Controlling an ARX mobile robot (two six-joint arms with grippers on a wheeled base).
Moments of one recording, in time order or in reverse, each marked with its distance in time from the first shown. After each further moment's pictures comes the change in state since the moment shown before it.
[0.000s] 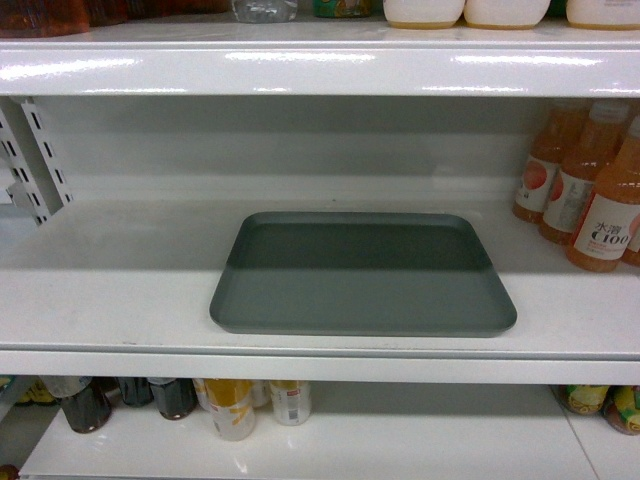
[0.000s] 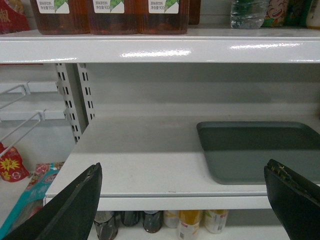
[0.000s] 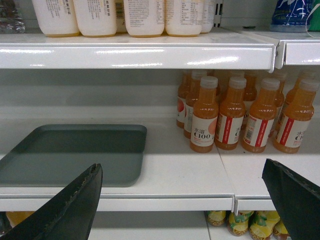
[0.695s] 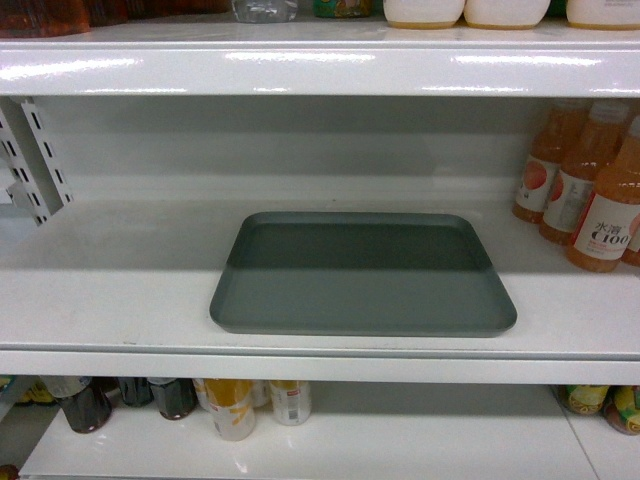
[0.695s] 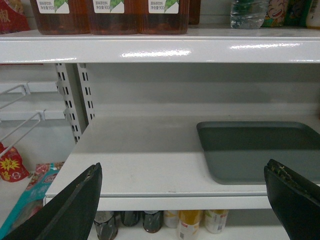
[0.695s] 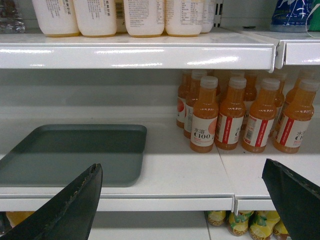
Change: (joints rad) left arm 0.000 0.000 0.000 0.000 0.000 0.000; right arm 0.000 0.000 0.000 0.000 0.000 0.000
